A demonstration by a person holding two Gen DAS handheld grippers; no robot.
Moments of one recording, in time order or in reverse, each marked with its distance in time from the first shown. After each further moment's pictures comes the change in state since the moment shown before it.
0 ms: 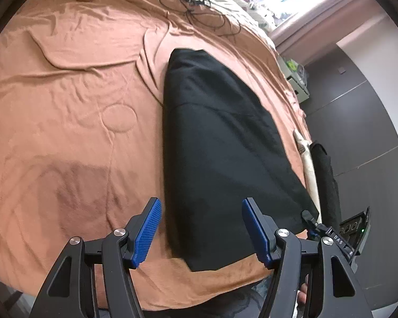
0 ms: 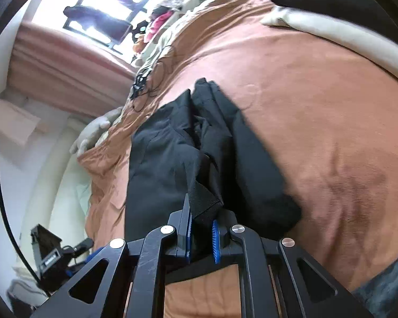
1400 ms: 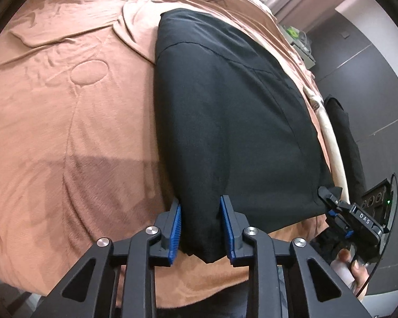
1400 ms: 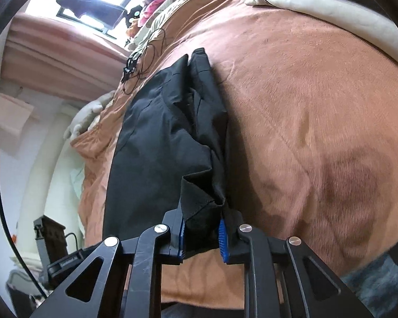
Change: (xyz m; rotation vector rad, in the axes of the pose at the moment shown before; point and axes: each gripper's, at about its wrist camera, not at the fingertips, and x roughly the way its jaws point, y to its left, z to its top) left arm 0.060 -0.028 -0.051 0.107 0.093 0.089; right arm 0.004 -0.022 -0.013 -0.024 0.097 -0.030
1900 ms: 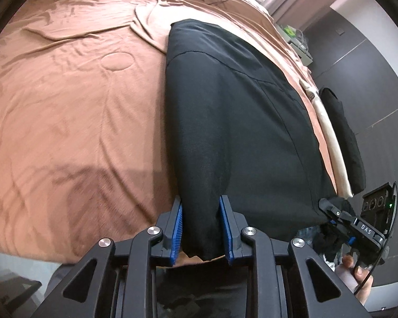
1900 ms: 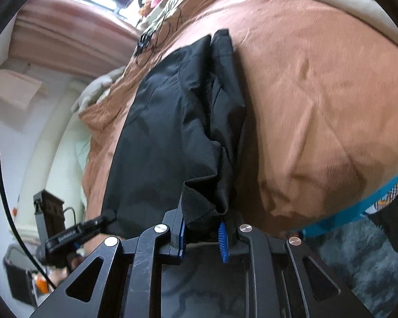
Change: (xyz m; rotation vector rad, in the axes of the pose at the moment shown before) left arm -0.038 0.020 -0.044 0.023 -0.010 0.016; right arm -0.014 0.013 -0.048 -0.068 0.119 0.024
